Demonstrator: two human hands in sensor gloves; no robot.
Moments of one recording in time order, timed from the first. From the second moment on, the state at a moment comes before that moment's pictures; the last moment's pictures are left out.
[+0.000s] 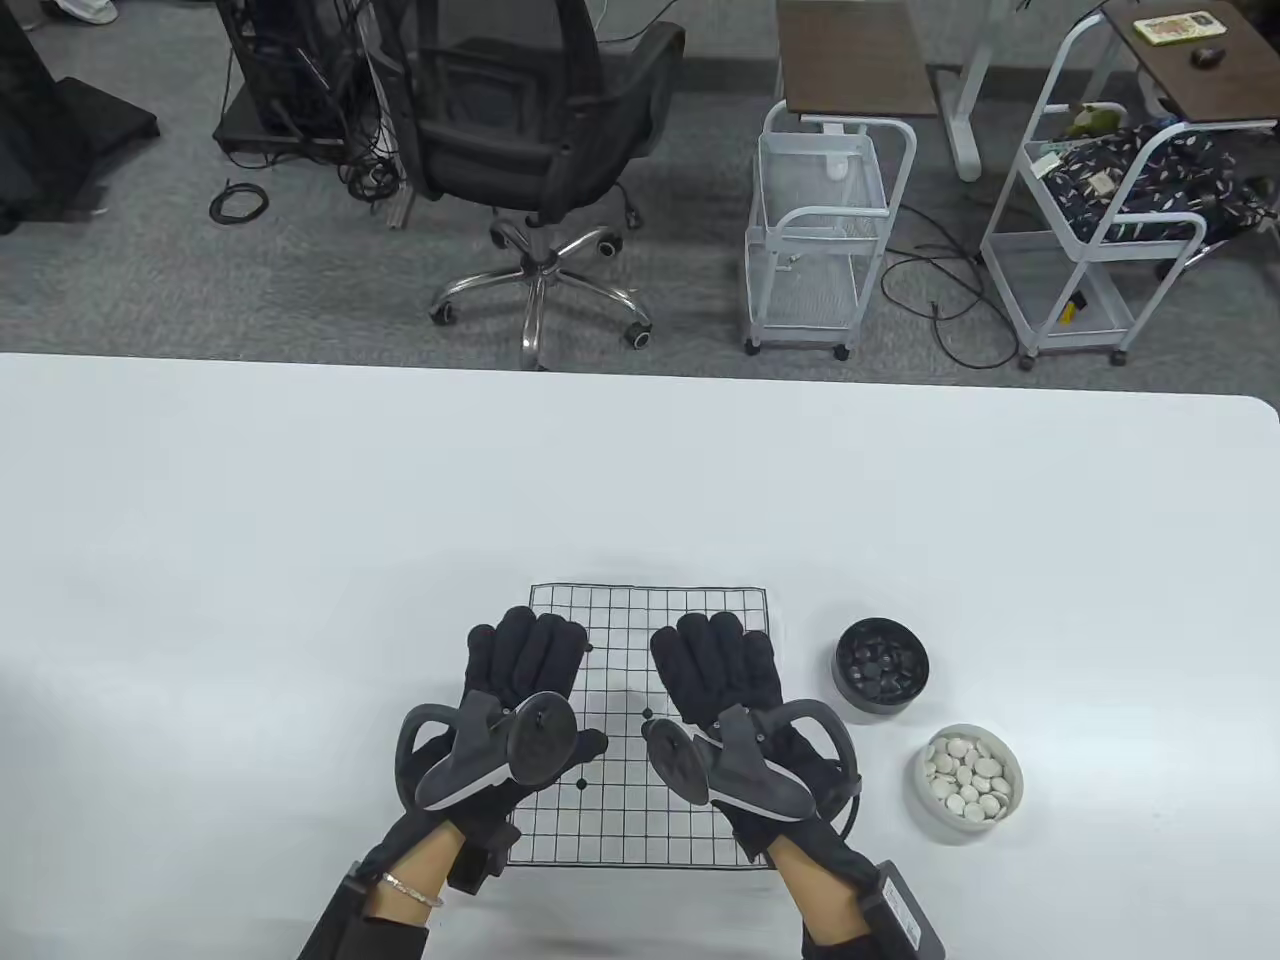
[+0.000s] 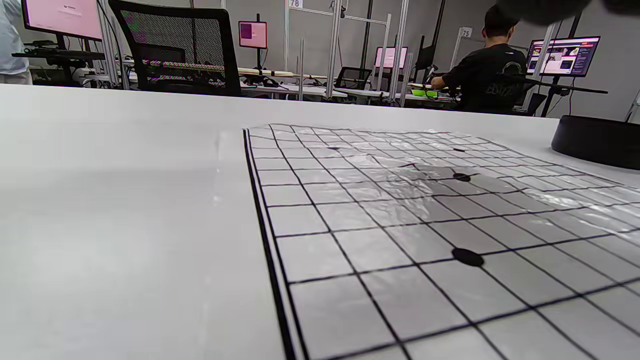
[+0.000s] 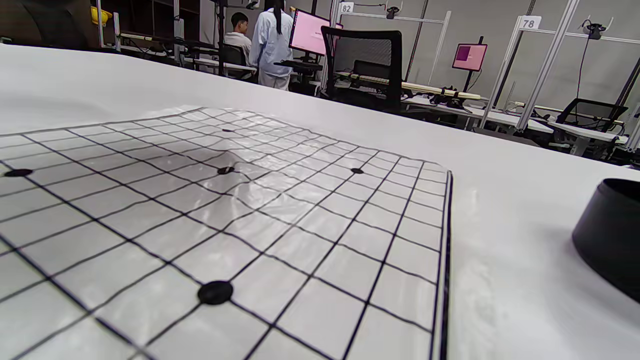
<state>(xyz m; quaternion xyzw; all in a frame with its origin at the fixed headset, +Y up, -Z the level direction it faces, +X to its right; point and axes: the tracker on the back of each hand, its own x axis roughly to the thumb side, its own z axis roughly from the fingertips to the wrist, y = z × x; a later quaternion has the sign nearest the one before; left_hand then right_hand) -0.146 -0.725 -0.269 -0.06 -0.17 0.03 0.98 0.049 -0.715 -0.258 -0.18 0.01 -0.98 0.07</state>
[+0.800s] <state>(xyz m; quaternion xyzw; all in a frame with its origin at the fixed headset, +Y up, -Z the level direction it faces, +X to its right) -0.147 -0.725 -0.269 -0.06 -0.17 0.03 0.98 0.045 -0.715 -0.256 -0.19 0.02 -0.98 0.08</state>
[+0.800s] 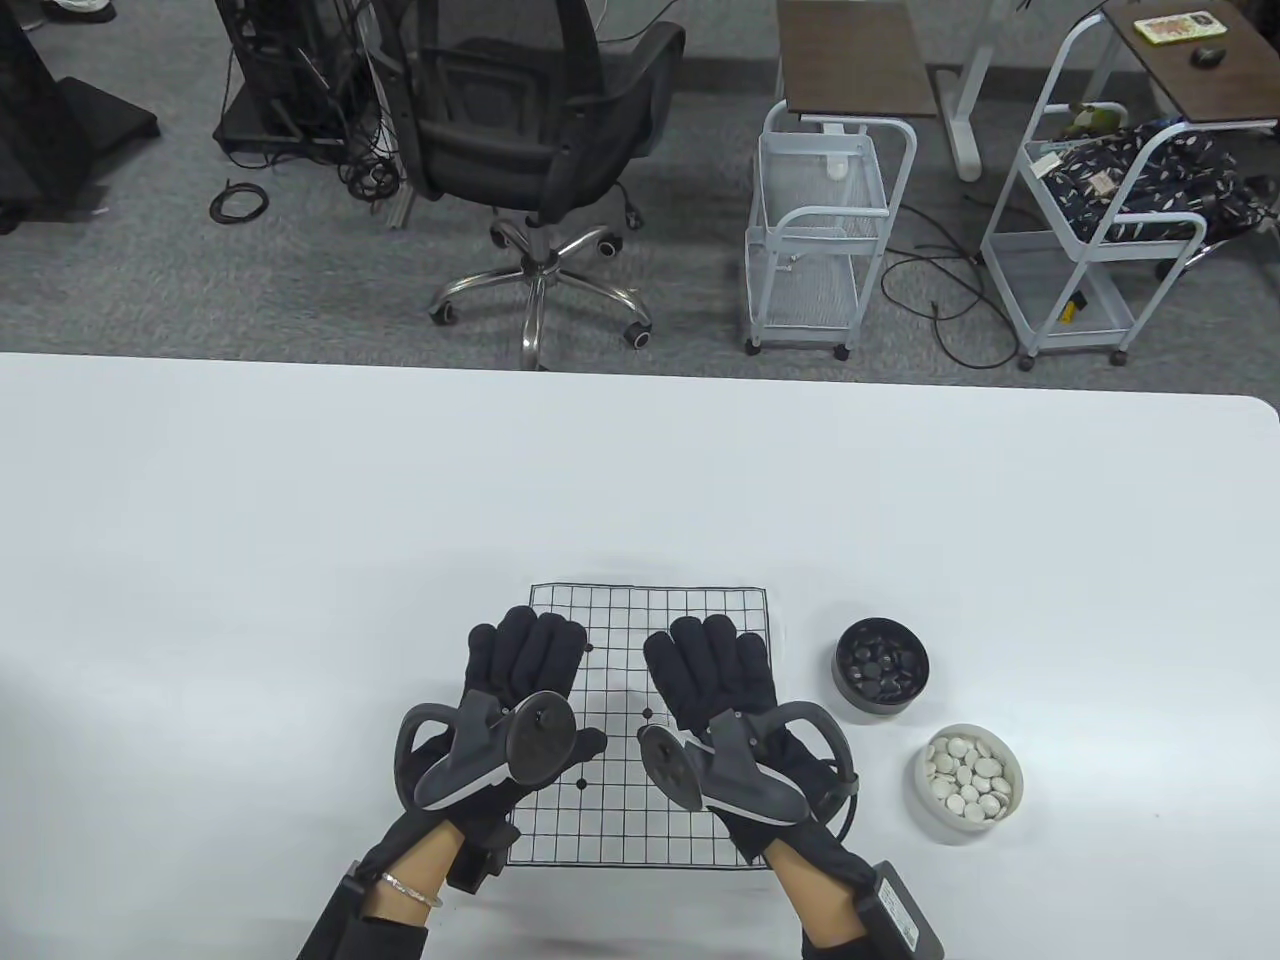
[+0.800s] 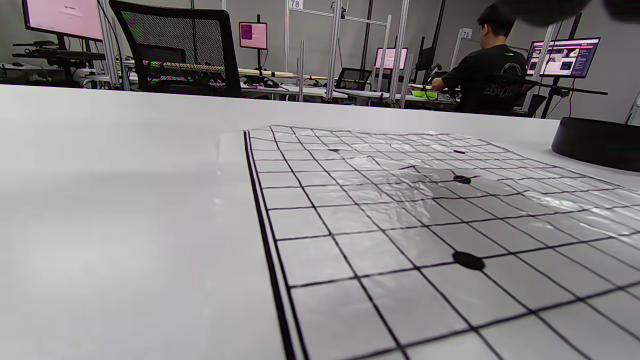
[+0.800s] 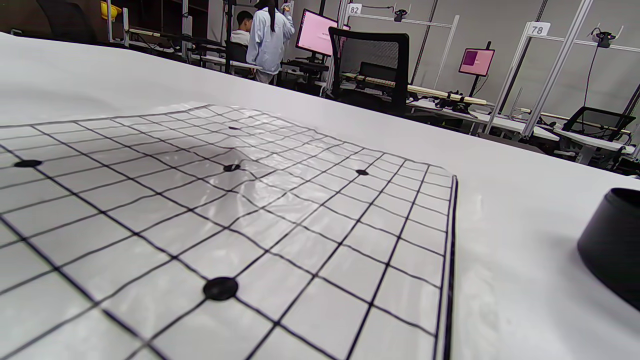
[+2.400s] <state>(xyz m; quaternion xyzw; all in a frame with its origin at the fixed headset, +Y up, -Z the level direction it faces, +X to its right) -0.157 -0.724 -0.271 -0.06 -0.14 0.04 0.99 0.163 -0.747 -0.366 0.19 -0.12 -0.94 0.24</state>
